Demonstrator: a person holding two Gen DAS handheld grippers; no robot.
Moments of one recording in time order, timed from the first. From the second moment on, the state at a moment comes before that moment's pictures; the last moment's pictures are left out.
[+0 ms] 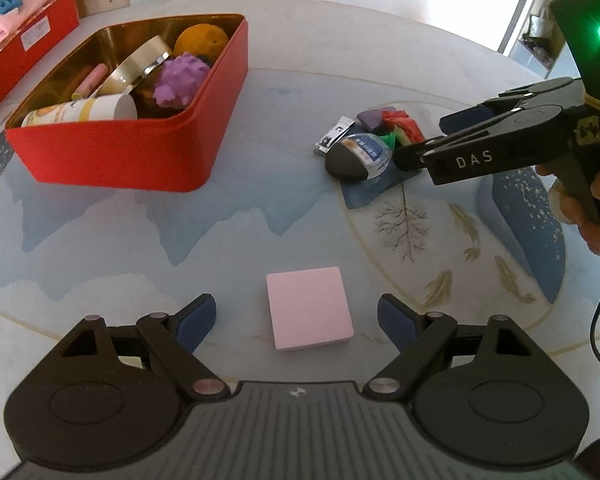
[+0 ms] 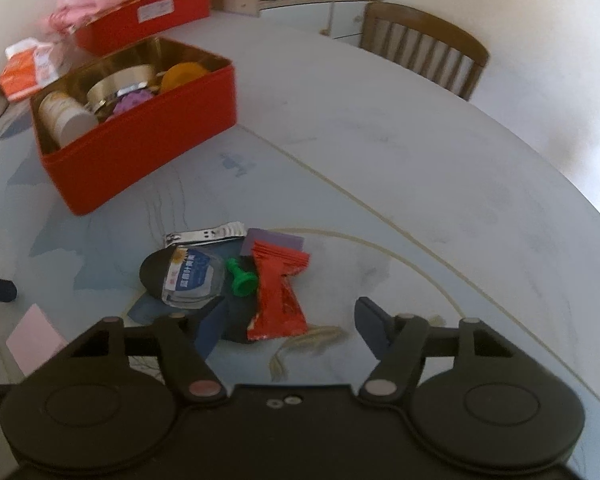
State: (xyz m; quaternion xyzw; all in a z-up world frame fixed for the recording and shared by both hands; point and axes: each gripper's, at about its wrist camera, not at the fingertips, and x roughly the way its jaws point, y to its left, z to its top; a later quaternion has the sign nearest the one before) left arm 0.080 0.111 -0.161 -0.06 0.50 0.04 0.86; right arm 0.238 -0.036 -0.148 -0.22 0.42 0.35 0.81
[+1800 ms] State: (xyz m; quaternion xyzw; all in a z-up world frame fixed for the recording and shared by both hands) left arm 0.089 0.150 -0.092 -0.07 0.44 0.03 0.90; right arm 0.179 -0.057 -0.052 -0.08 0.39 0.33 0.86
